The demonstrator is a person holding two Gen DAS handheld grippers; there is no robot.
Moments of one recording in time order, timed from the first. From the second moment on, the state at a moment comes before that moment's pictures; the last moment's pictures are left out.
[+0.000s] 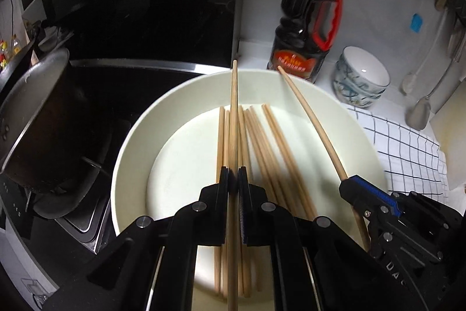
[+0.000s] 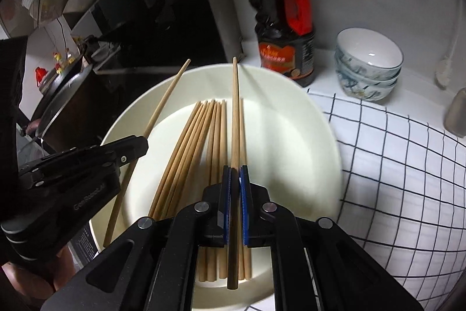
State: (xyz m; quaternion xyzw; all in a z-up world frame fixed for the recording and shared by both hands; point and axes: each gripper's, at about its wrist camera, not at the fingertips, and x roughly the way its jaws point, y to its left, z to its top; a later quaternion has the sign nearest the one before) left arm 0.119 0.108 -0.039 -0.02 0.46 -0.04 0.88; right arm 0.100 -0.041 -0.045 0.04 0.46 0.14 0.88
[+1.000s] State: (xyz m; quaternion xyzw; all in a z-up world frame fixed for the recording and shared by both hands) left arm 0.074 0.129 0.007 -0.02 0.46 0.02 0.89; right arm 0.053 -0.063 0.008 0.03 0.44 0.10 0.89
